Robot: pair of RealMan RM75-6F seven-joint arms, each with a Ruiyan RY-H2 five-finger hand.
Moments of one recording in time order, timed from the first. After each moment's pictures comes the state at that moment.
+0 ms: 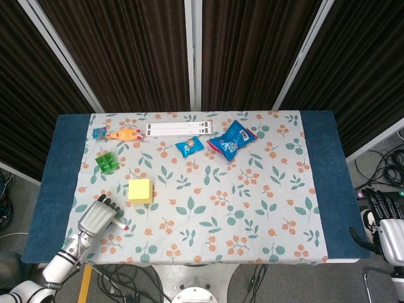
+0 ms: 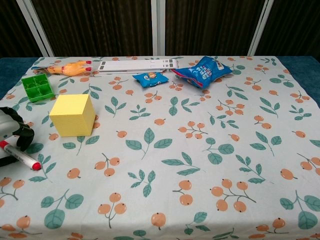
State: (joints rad) left arm -0.37 -1.54 0.07 -1.19 1.60 1.13 0.38; right arm 0.02 -1.08 0.02 -1.49 -1.58 1.55 0.25
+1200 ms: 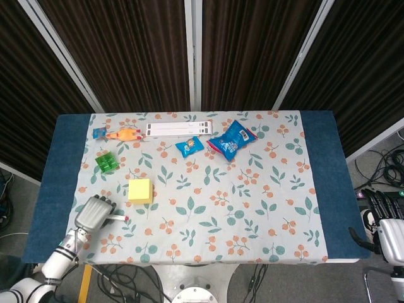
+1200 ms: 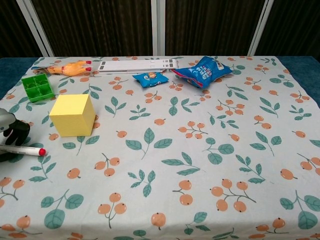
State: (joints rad) left arm -0.38 -1.55 0.06 -1.14 1.56 1.14 0.27; right arm 0.02 -1.08 0.02 -1.49 -1.58 1.54 0.25
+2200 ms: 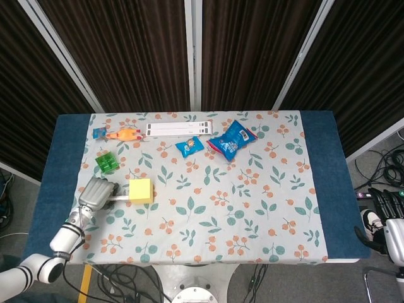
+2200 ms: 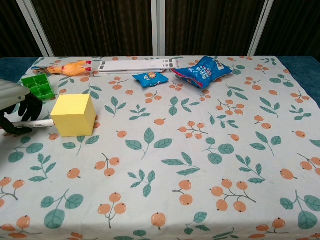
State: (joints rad) left arm -0.52 -1.54 -0.05 -1.14 1.39 0.94 0.17; right arm 0.01 -1.06 0.03 -1.49 -1.57 1.56 0.25
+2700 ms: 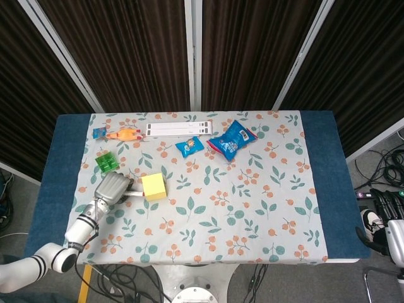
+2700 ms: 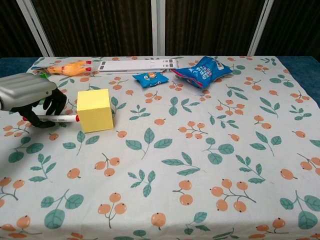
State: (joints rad) left arm -0.61 -1.59 -0.08 -1.14 1.38 0.89 0.25; right arm 0.00 -1.06 0.03 -1.50 -1.56 1.57 0.25
